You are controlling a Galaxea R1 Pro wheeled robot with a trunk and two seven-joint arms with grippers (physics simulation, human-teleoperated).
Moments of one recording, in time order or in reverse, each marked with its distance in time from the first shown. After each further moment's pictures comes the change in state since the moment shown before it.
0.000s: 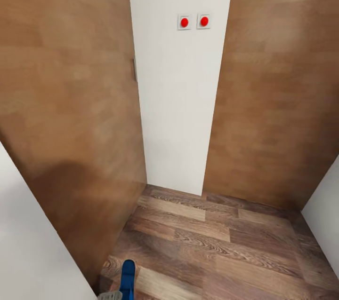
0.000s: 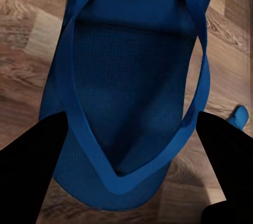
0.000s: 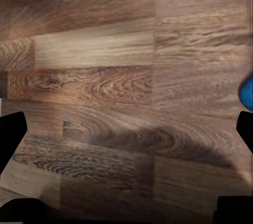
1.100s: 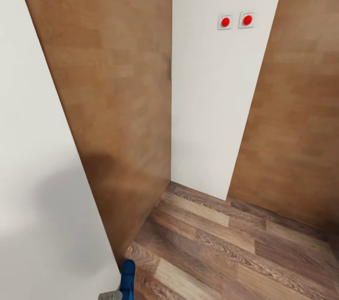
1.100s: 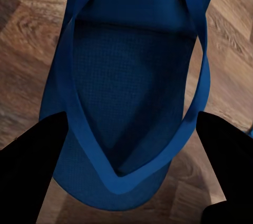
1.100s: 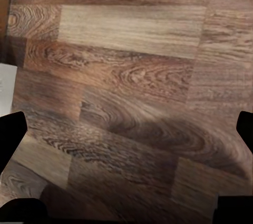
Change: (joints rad) left arm 0.000 0.000 0.000 0.000 0.000 0.000 0.001; right arm 0.000 0.000 0.000 0.000 0.000 0.000 0.000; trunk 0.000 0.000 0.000
